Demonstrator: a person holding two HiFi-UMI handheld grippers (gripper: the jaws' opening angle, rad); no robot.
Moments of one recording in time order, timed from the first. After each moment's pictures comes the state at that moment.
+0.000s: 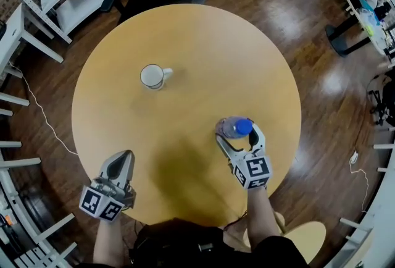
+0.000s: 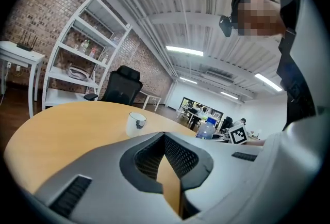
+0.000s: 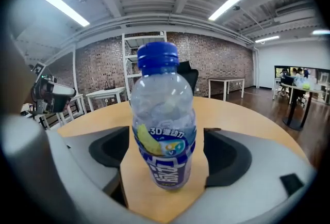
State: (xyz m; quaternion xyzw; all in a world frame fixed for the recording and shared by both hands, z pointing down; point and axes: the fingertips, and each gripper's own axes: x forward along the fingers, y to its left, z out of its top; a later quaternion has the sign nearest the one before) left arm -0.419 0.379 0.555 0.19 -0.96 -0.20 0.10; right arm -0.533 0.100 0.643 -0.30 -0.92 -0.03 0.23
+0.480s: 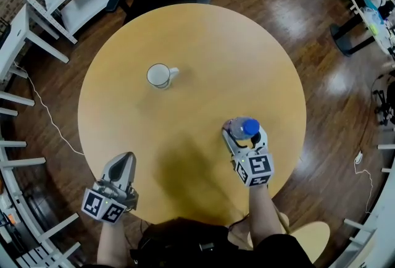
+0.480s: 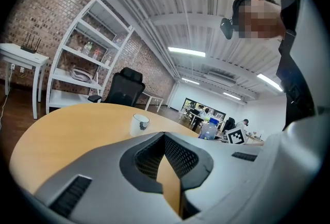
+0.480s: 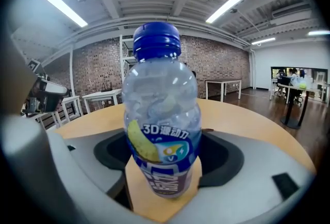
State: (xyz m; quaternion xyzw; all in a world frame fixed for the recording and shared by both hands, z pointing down) left arm -0.410 0.394 0.552 0.17 -0.96 -0.20 0.10; right arm -0.541 0.106 0.649 -0.29 -0.93 -0.03 0.22
